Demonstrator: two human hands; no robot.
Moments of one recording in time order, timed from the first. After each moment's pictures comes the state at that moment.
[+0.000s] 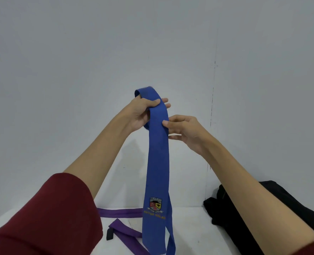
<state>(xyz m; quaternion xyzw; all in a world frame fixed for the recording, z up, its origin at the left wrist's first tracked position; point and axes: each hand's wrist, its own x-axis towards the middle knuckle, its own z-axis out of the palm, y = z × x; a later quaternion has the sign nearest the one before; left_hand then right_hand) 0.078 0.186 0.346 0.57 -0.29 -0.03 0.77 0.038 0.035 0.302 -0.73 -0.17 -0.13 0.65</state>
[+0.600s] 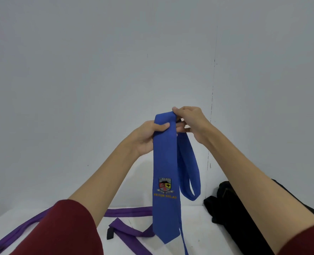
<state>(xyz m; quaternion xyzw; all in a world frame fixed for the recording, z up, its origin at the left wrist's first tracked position) 0.071 0.172 0.296 0.53 -0.31 -0.20 0.76 0.041 0.033 0.322 -0.76 -0.05 -0.22 0.60</state>
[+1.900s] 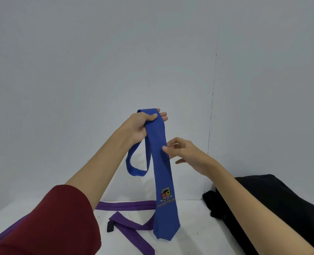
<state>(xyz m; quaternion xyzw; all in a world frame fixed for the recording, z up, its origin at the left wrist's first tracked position) 0.079 0.181 0.303 0.53 -0.19 -0.10 0.82 0.045 0.024 0.237 -0.84 -0.10 -0.06 0.53</state>
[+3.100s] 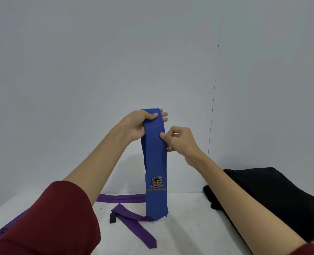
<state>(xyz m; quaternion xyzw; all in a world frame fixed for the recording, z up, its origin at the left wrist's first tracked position) 0.081 0.187 0.293 0.58 -0.20 -0.12 0.78 0.050 0.053 0.238 -0.78 -0.06 -0.21 0.59</state>
